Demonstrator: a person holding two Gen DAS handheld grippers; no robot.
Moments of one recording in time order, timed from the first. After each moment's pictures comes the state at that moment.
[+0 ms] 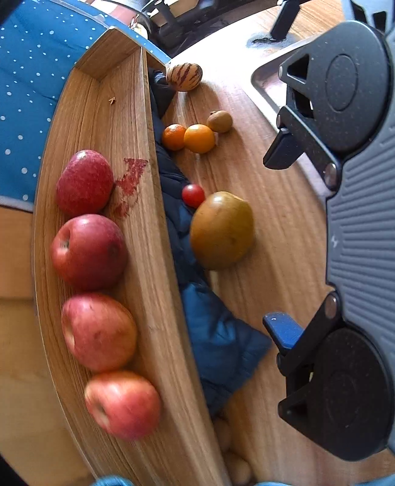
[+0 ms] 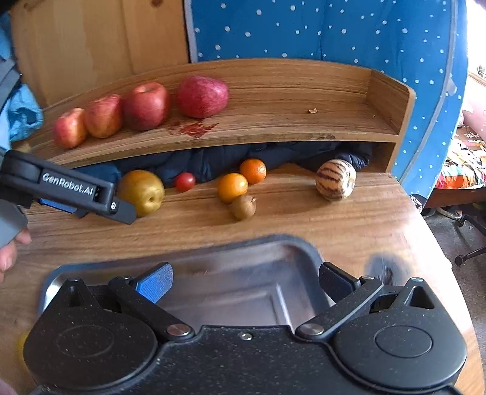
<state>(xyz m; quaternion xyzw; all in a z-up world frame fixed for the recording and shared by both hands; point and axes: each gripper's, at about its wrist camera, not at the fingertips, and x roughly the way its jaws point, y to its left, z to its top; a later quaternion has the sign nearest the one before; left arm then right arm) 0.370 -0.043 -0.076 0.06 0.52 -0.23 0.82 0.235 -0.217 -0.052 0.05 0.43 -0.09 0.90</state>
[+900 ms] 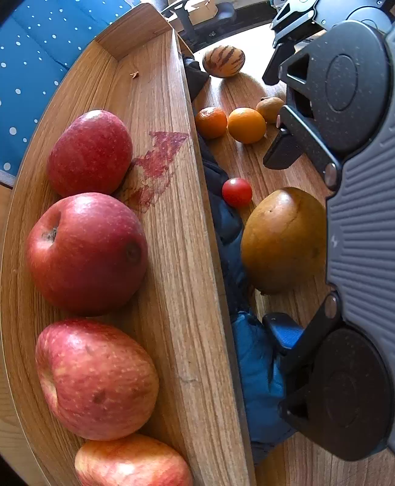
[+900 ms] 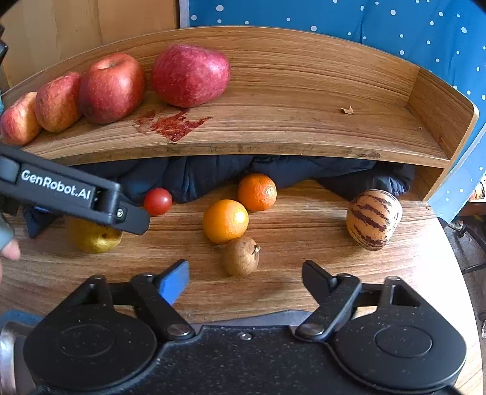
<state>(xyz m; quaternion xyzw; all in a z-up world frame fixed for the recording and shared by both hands) 0.435 -0.074 -0.119 0.01 0.55 -0.24 0.80 0.324 -0.227 -0.090 0.02 0.46 -0.09 0.88</state>
